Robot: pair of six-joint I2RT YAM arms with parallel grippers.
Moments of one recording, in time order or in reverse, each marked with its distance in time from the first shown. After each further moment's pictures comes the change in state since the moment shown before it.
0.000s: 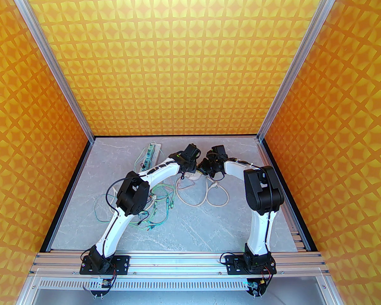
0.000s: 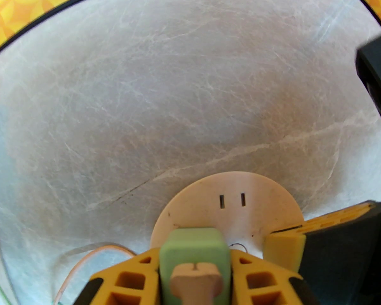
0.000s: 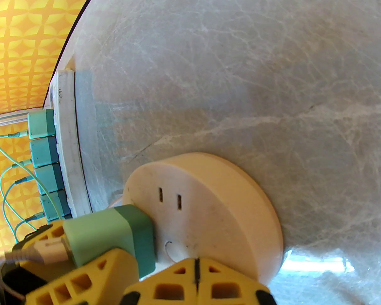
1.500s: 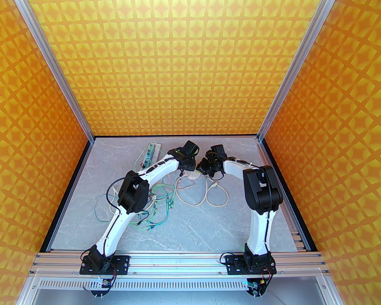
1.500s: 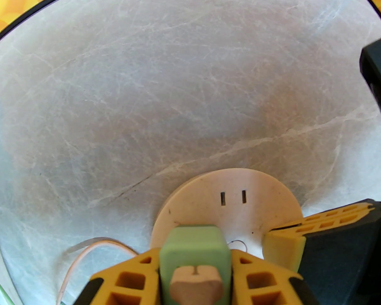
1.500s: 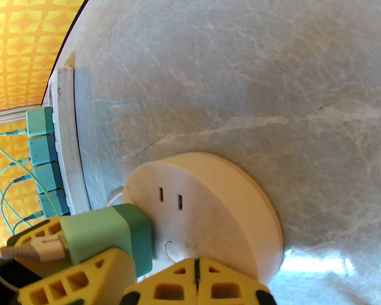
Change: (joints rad) left arm 0.051 0.039 0.104 -0.114 0.132 -0.037; right arm 0.008 0.012 0.023 -0.019 0.002 -0.008
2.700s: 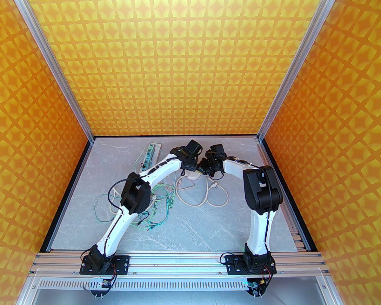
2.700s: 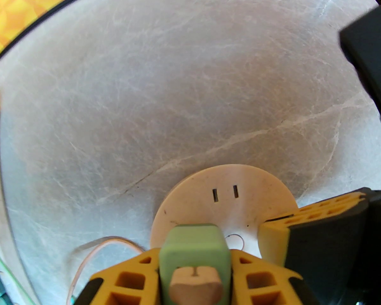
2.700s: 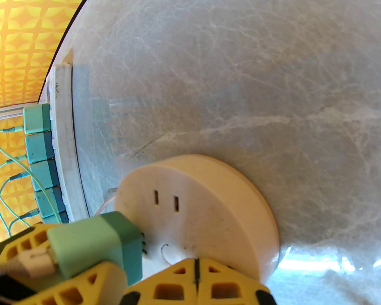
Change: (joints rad) left arm -0.043 0.047 0.140 -0.127 -0.109 0.092; right arm 0.005 -0.001 0.014 -0.032 0.016 -0.023
